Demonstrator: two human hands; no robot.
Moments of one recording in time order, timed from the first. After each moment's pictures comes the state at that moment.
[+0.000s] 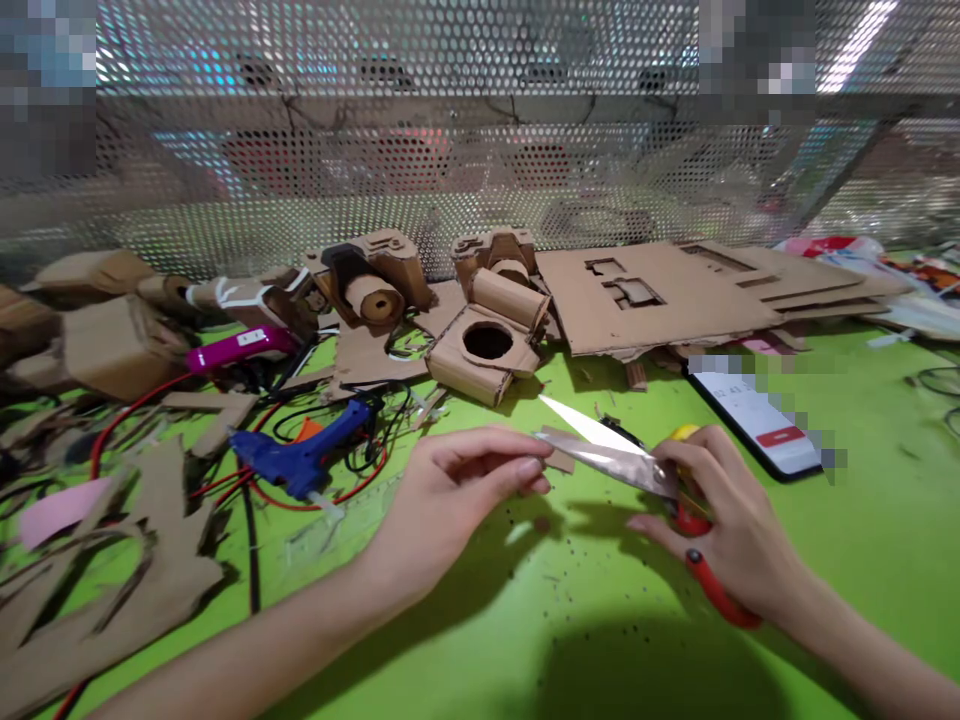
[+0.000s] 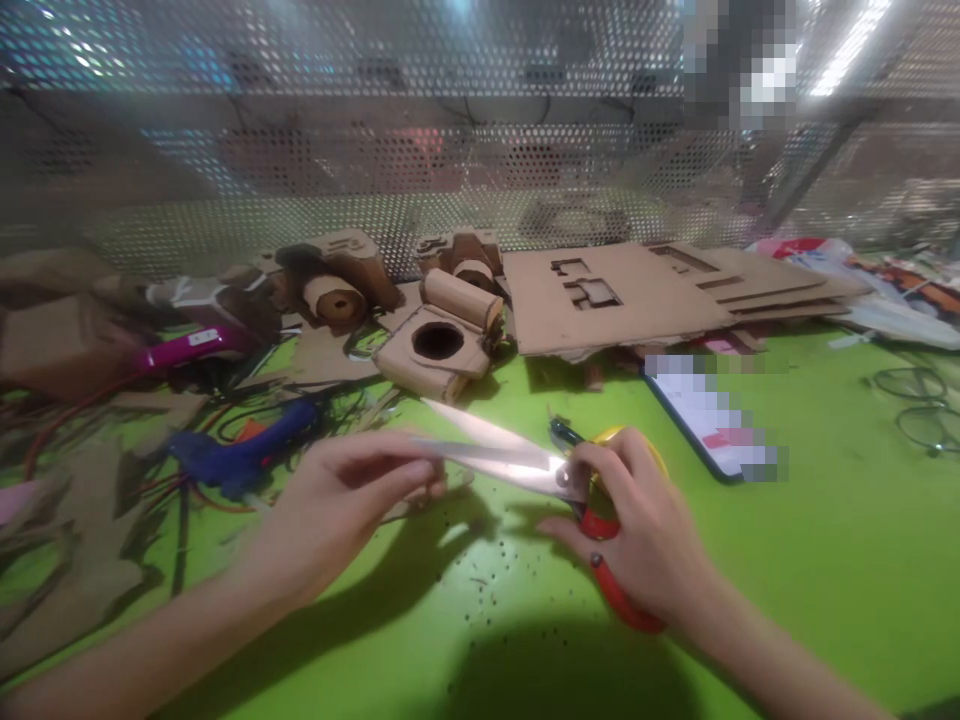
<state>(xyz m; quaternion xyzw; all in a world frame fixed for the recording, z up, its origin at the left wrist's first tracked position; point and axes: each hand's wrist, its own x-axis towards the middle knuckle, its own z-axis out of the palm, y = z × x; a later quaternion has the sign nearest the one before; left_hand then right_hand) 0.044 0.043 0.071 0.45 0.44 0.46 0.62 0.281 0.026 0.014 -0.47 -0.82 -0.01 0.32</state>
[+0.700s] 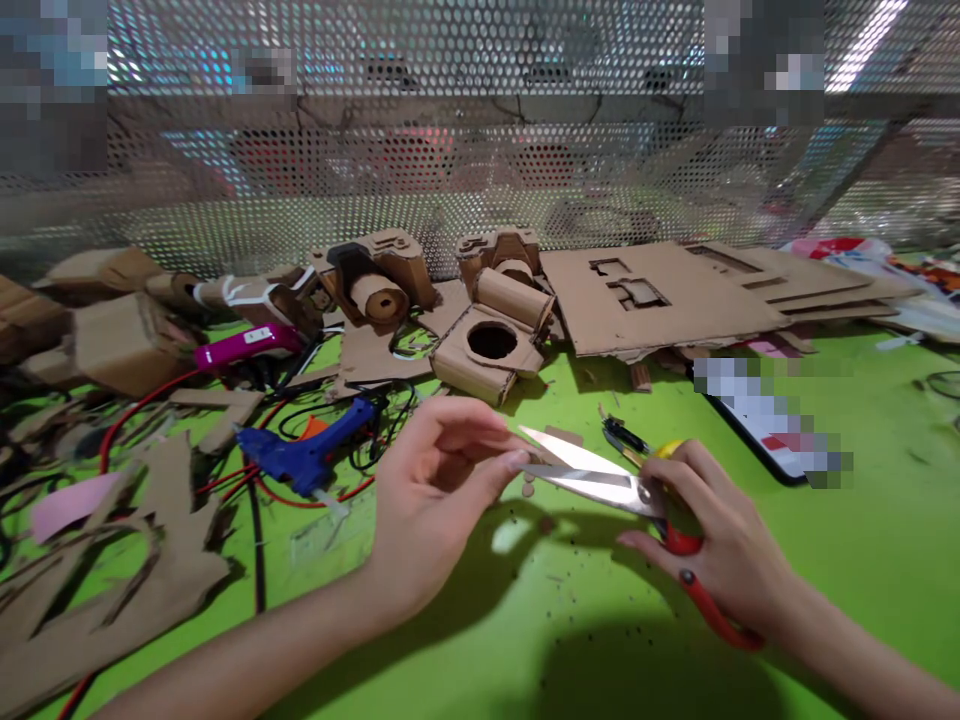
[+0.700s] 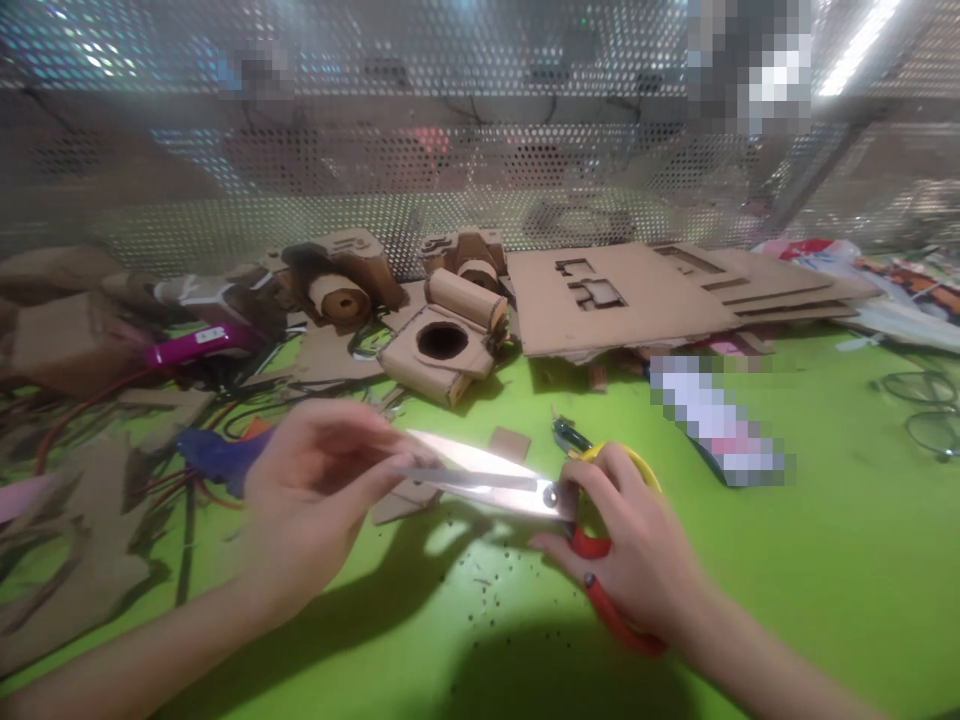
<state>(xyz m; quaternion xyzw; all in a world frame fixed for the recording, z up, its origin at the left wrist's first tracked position) 0.043 0.037 0.068 0.54 0.45 0.59 0.40 0.273 0.019 0.011 -0.46 -0.82 0.06 0.32</state>
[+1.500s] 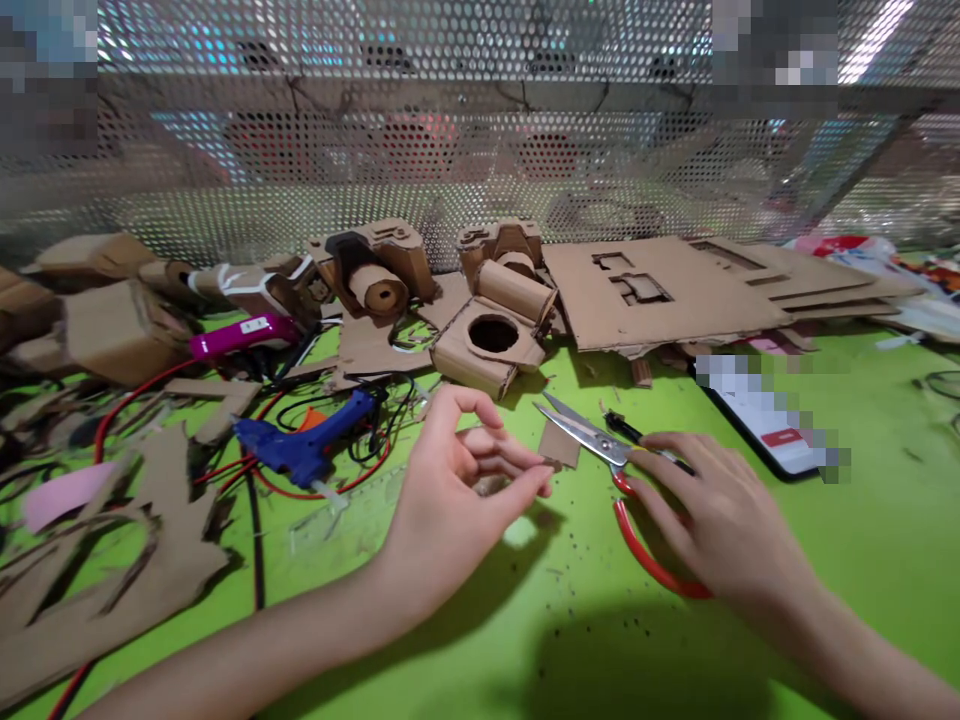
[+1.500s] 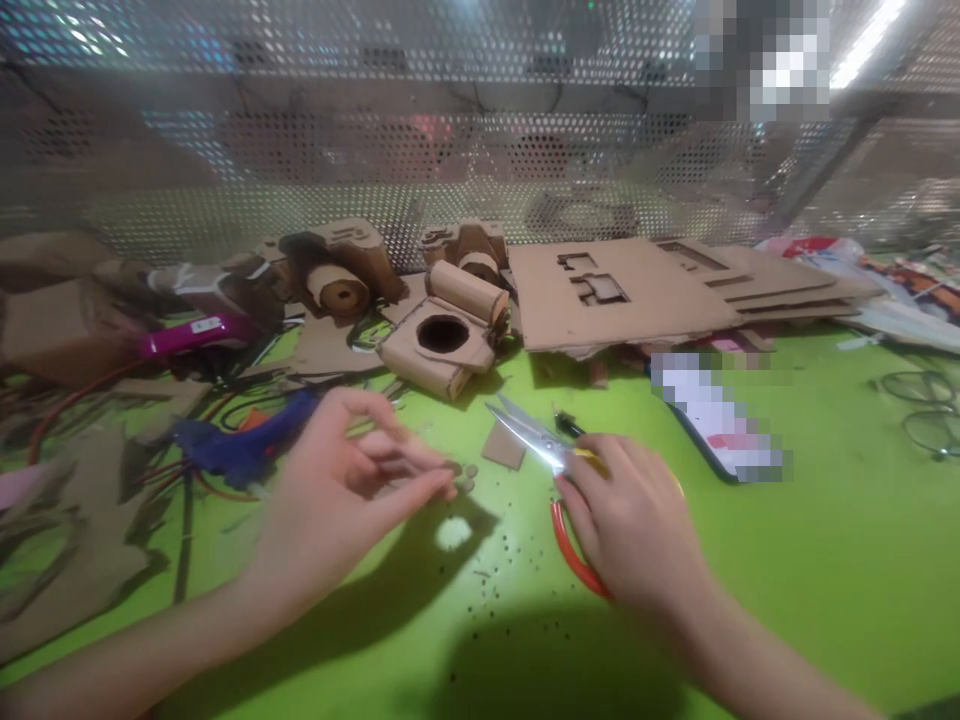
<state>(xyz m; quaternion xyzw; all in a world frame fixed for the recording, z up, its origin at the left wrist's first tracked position) 0.049 0.034 0.073 0.49 0.49 0.48 0.53 0.272 0.026 0.018 -0.49 -0.84 -0.04 0.25</state>
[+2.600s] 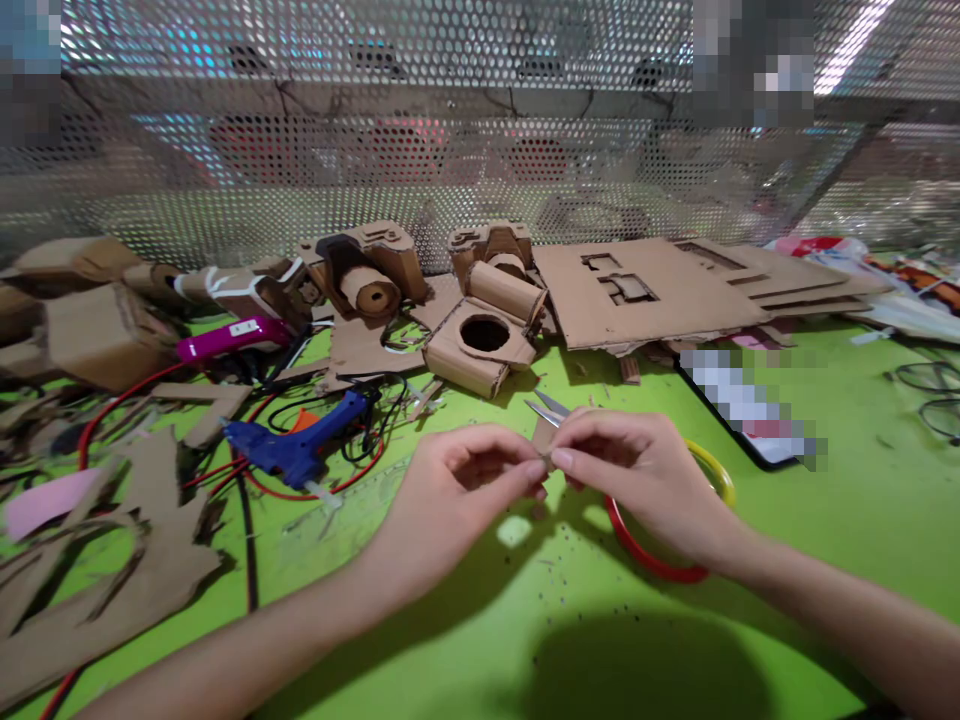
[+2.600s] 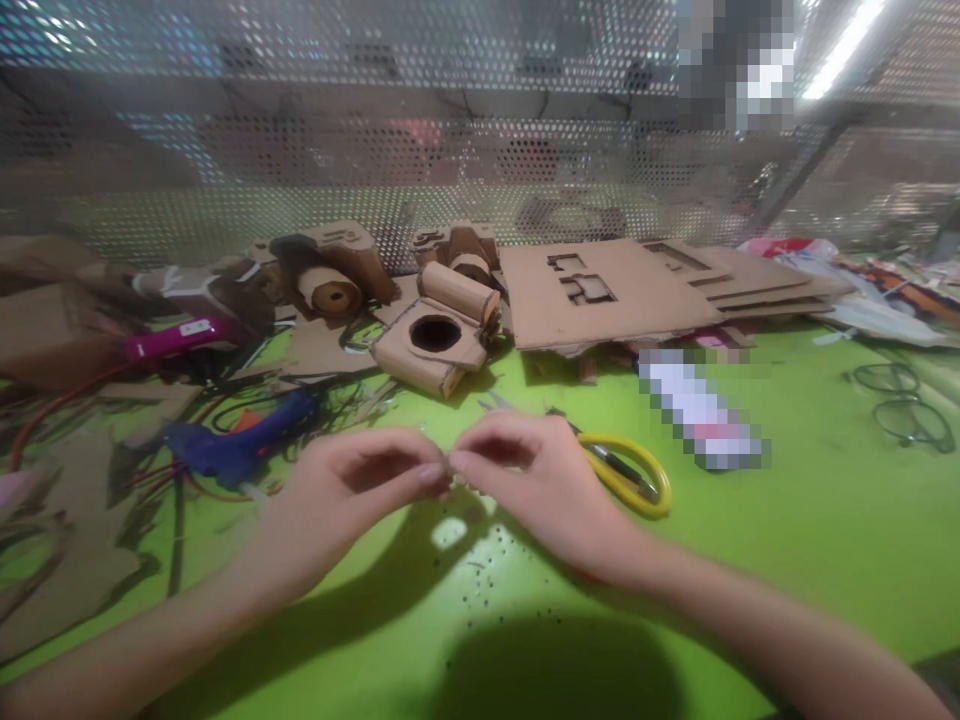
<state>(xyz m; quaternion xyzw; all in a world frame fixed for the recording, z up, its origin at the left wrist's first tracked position) 0.045 0.036 0.075 0.56 0.48 0.40 0.54 0.220 0.047 0.063 -0.40 -0.62 0.56 0.38</state>
